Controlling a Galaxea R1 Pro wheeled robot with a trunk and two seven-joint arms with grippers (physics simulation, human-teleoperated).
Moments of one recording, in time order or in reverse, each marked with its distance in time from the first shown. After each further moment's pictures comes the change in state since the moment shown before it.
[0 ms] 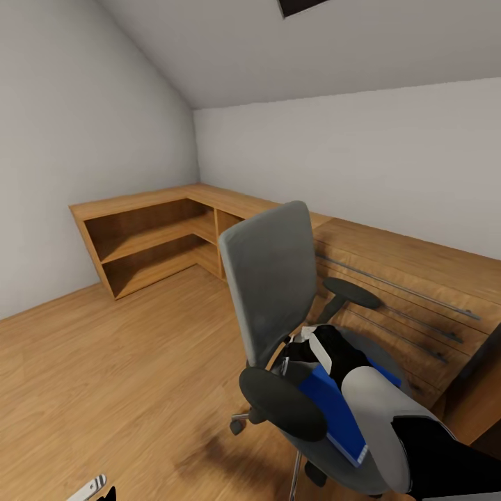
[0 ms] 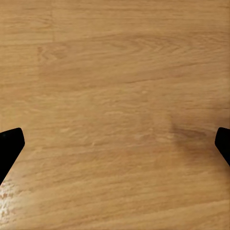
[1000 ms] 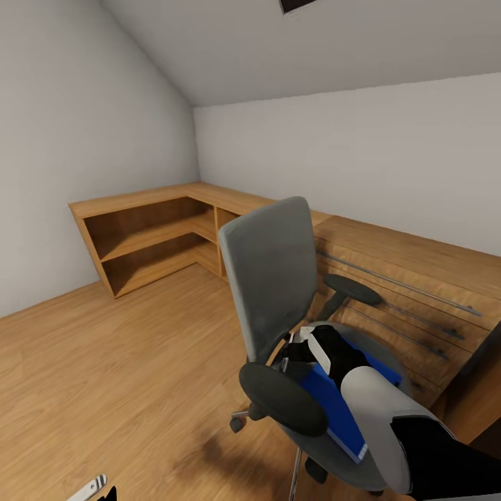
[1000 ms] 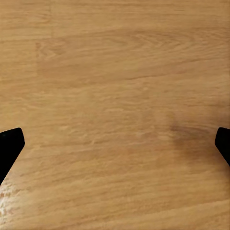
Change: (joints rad) left arm 0.000 -0.002 -0.002 0.000 0.000 0.000 0.000; right arm 0.000 0.001 0.031 0.000 0.001 0.000 0.000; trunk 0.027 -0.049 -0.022
